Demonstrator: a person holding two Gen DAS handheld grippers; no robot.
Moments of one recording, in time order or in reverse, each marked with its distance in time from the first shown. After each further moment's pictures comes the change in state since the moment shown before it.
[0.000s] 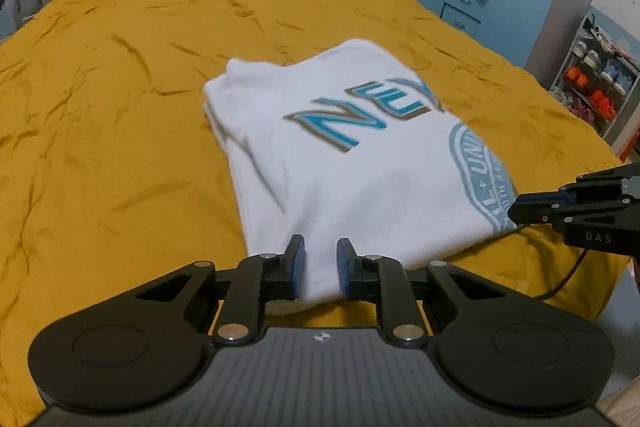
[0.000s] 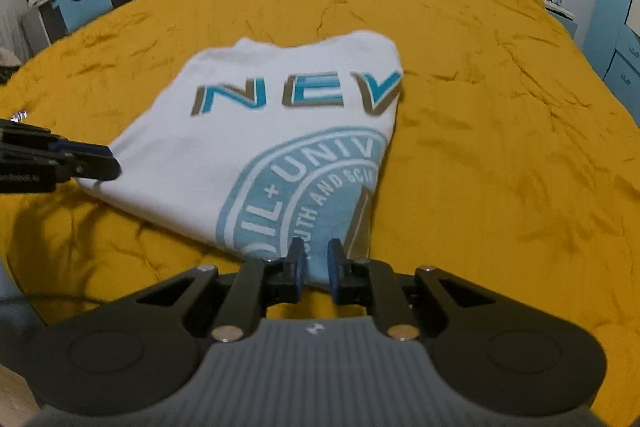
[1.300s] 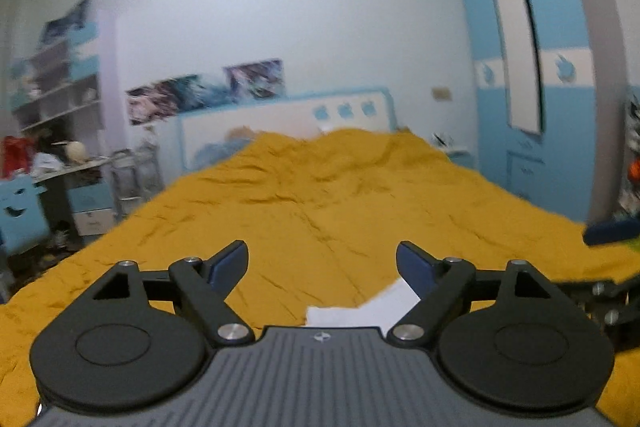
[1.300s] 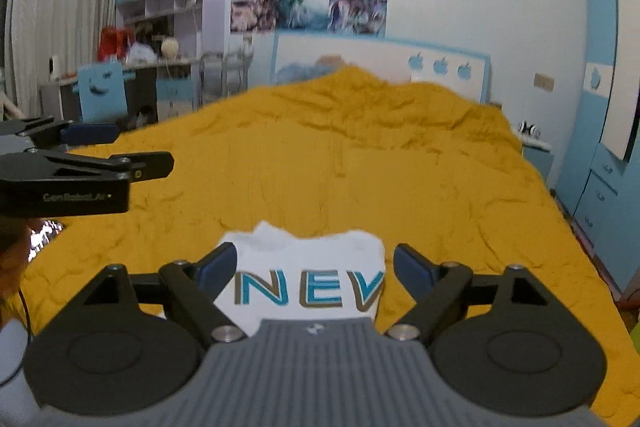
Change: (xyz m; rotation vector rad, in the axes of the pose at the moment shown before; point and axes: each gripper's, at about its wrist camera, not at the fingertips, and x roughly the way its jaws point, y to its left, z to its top) left arm -0.125 -0.086 0.062 0.077 -0.586 0.349; right arm -0.148 0.037 0.065 -0.046 -0.447 -0.049
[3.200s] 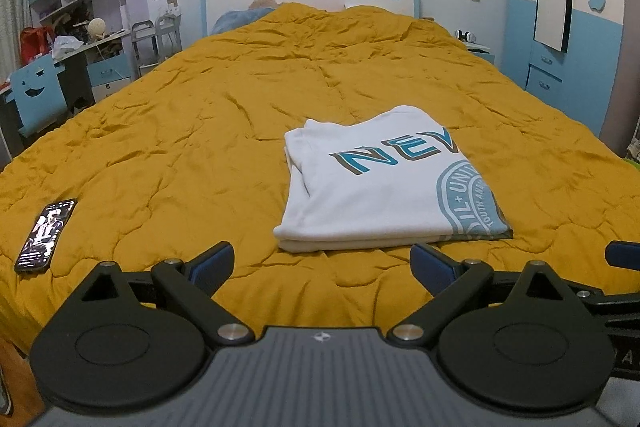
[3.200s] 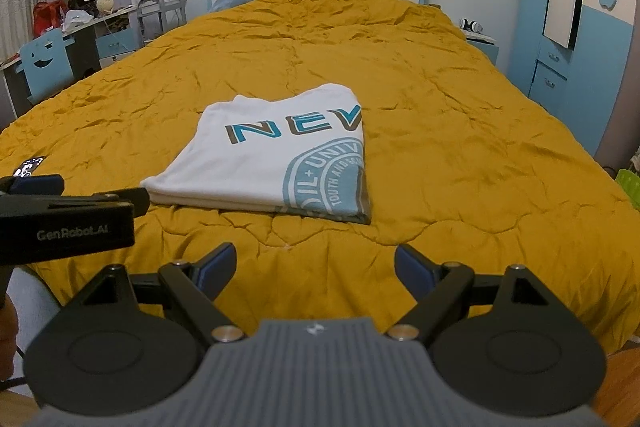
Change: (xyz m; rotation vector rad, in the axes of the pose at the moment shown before) left arm -0.053 -0.029 -0.107 -0.091 0.381 0.032; right arm -0.042 0.044 -0.129 0.155 0.260 -0.157
